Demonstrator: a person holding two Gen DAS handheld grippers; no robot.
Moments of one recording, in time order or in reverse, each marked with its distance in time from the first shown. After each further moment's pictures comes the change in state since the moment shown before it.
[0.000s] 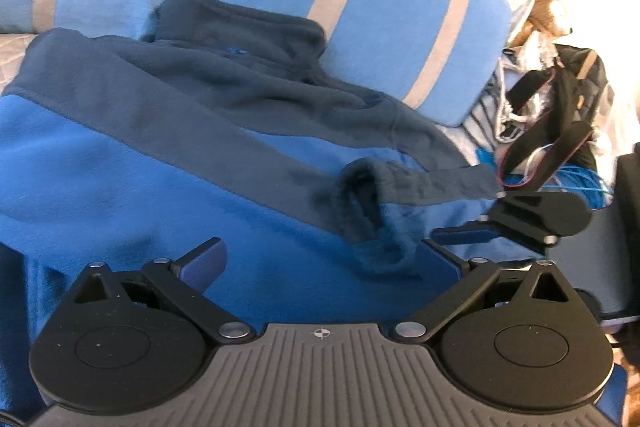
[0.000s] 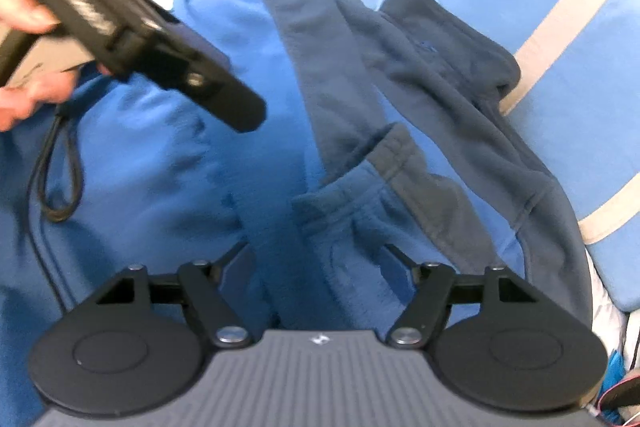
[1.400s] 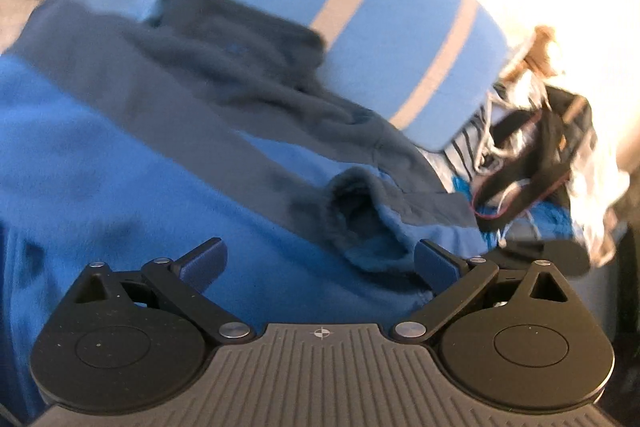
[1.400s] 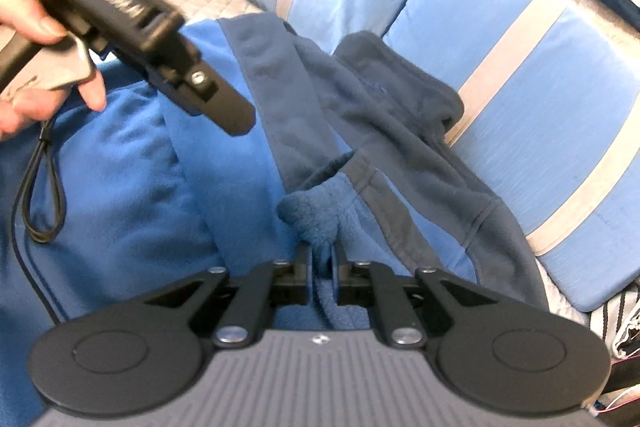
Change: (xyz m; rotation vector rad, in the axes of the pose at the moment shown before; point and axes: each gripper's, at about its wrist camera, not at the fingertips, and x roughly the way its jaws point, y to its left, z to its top) left arm -0.004 0.015 0.004 -0.207 0.006 -0.104; right arm -0.024 0.014 -0.009 0.012 -0.146 -0.155
